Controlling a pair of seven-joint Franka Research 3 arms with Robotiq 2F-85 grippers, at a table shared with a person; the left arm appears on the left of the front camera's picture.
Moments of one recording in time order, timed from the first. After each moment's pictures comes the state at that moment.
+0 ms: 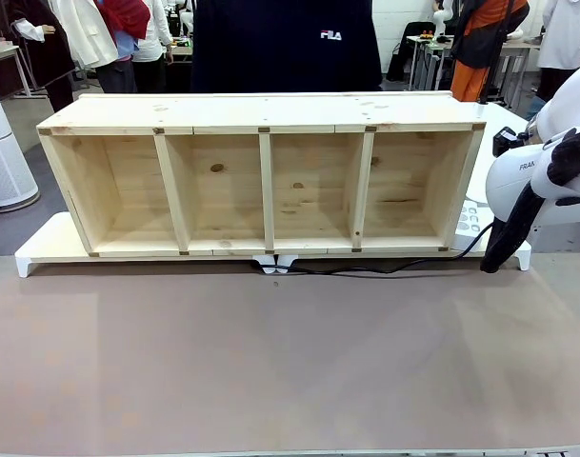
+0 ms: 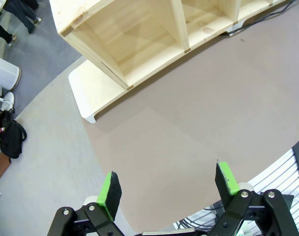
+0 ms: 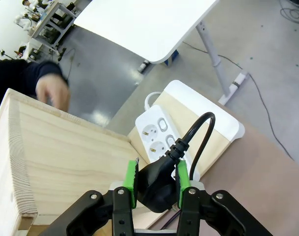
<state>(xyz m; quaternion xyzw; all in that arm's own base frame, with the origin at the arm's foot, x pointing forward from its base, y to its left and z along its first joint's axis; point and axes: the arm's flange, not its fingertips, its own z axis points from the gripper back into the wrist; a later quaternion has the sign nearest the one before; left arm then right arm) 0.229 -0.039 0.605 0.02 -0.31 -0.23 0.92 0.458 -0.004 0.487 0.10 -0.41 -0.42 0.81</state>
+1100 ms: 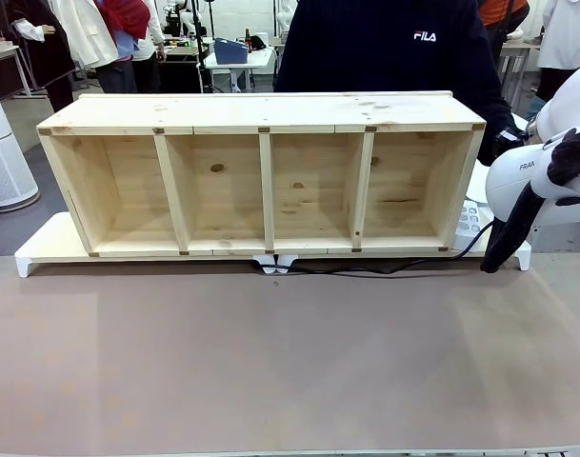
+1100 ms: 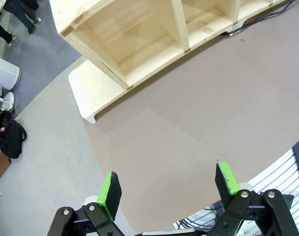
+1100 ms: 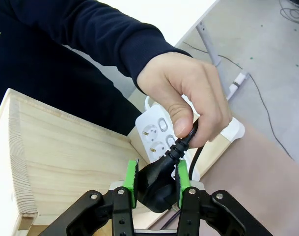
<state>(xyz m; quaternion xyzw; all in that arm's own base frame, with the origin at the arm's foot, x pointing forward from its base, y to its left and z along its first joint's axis) 0.229 -0.039 0.605 0.02 -0.31 -0.23 0.92 0.458 -0.004 0.487 0.10 -0.41 -0.42 0.81</state>
